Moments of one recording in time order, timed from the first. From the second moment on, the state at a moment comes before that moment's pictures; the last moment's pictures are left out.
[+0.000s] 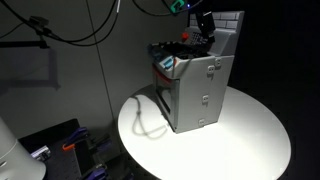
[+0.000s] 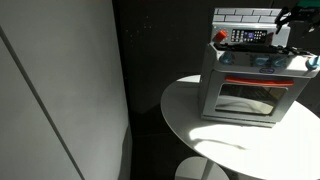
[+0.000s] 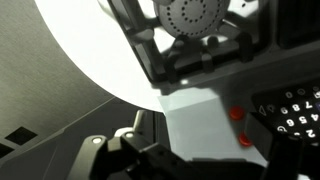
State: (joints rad) arm 0.00 0.20 -0.15 -1.74 -0.21 2.27 0.72
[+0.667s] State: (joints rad) arm -0.02 -0.10 -0.12 -1.98 -0.12 1.96 0.38
